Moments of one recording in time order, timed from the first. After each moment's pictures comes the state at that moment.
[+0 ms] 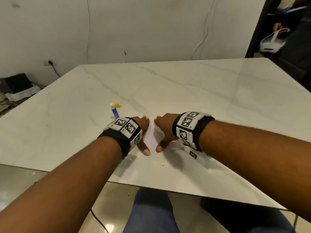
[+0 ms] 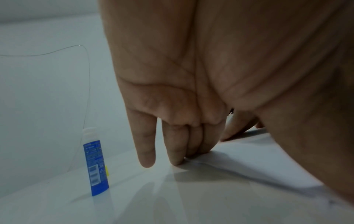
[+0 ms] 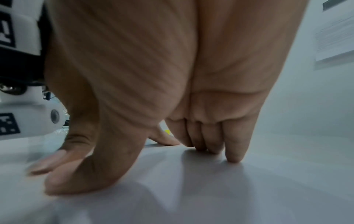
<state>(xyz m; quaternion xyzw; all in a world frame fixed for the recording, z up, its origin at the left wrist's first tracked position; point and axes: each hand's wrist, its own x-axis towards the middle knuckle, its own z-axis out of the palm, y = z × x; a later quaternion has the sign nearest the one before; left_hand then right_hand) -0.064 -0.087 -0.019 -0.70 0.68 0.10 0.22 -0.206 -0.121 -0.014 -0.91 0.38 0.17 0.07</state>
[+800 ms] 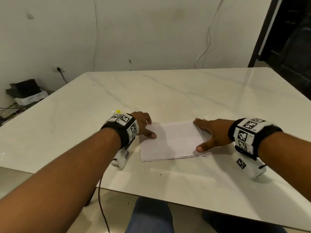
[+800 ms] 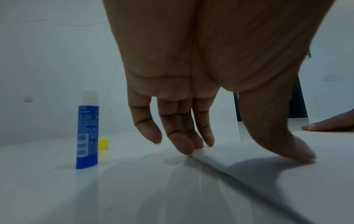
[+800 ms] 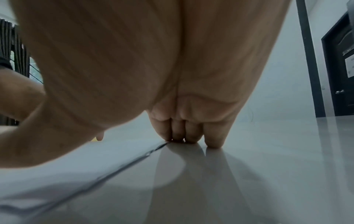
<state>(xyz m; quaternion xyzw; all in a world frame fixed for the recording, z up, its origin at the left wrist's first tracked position) -0.052 -0.128 -0.012 -0.73 0.67 0.12 0.07 -0.340 -0.158 -0.016 -0.84 0.49 0.18 0.15</state>
